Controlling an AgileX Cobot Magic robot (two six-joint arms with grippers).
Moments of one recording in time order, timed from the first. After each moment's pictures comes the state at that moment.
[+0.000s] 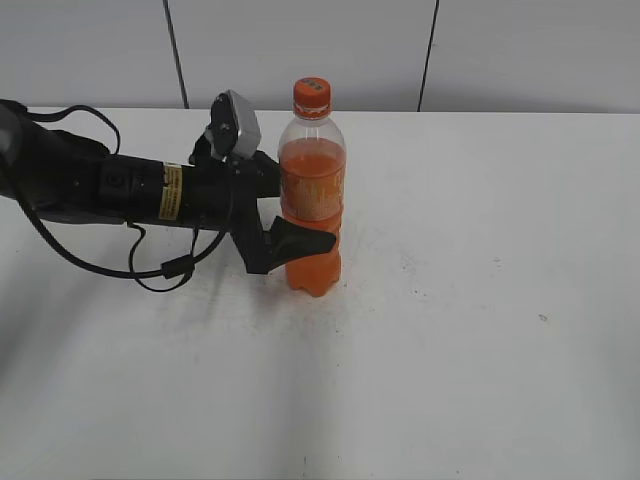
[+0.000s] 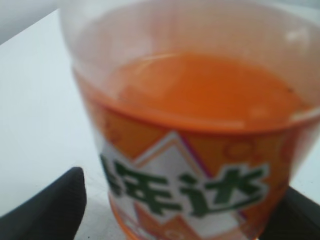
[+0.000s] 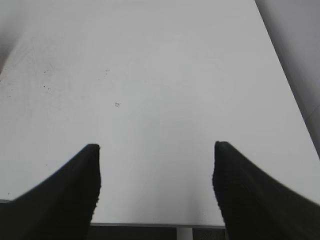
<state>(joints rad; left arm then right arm) -0.30 2.13 -1.12 1.35 -0.92 -0.69 -0.02 -0.01 -0.44 0.02 1.02 -0.16</state>
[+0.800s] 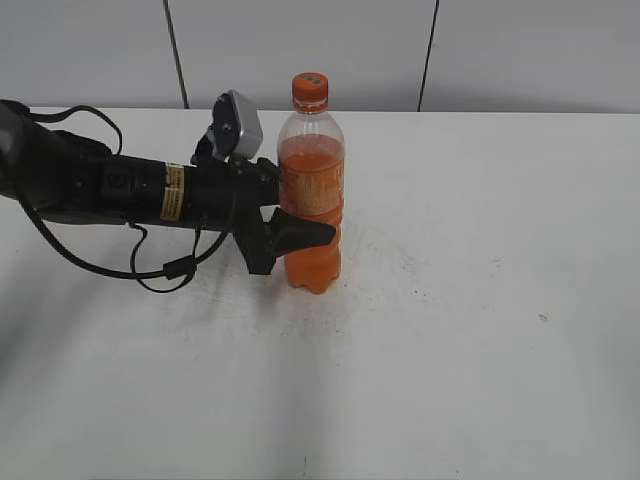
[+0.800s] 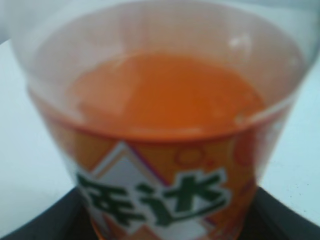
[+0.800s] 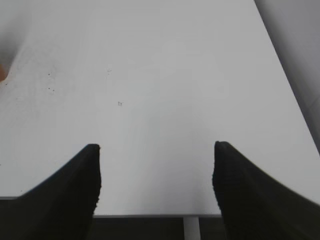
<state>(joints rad) -0.31 2.13 -1.12 1.35 -0.92 -0.69 -0.02 0.03 -0.51 0.02 1.07 -0.12</state>
